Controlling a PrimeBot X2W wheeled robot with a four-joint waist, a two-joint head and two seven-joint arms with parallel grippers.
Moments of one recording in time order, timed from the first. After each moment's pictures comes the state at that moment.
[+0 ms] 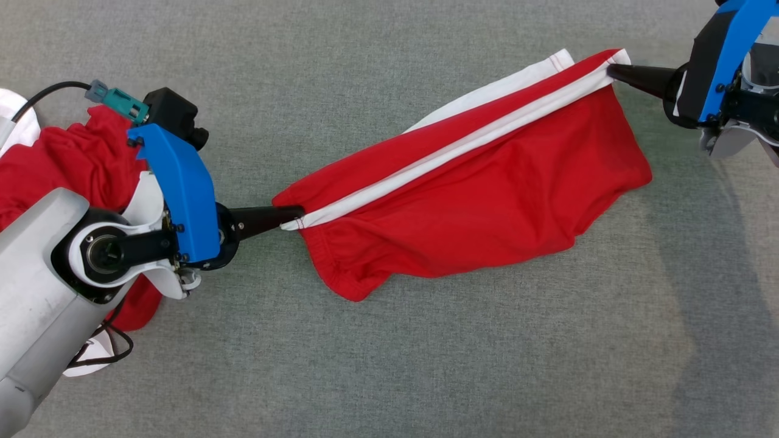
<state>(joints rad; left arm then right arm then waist) -0.93 0.70 -0.98 0.23 -1.71 -0.09 0.72 -1.31 -0.61 1.08 0.78 1.55 0.13 0.54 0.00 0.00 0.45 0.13</state>
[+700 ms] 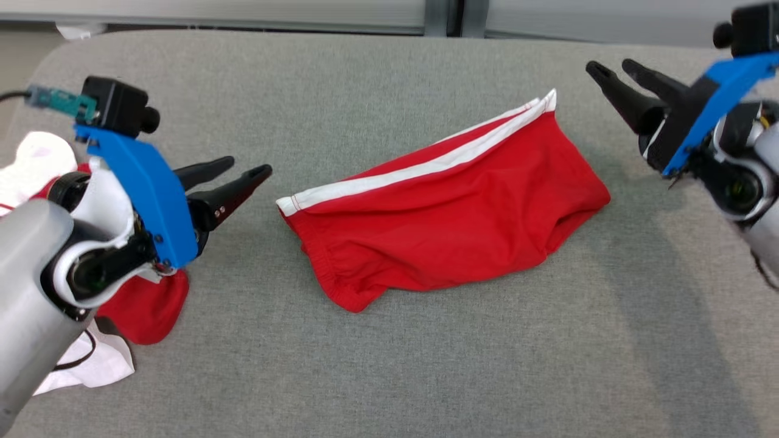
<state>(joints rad) -0.92 0.74 -0.97 0.22 -1.47 -0.12 0.48 -1.18 -0.62 1.09 0.68 1.42 0.13 0.10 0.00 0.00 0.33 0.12</state>
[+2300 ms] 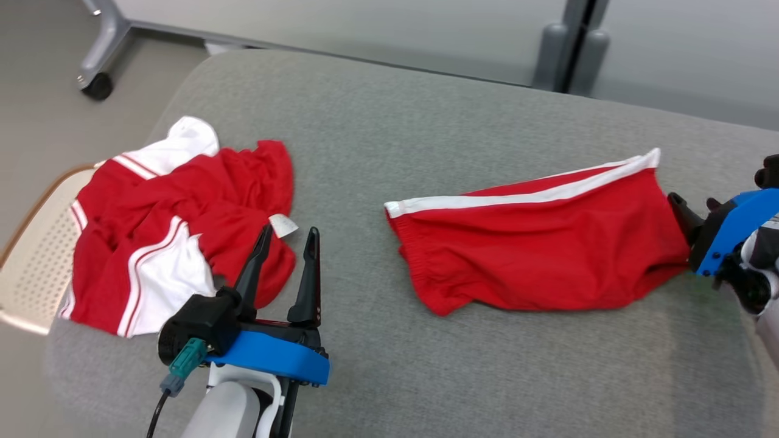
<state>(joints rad) -0.22 0.10 -0.32 0.23 -0.40 -0.04 -0.26 -0.82 -0.46 0.54 1.08 0.88 0.13 0.04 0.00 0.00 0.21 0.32</state>
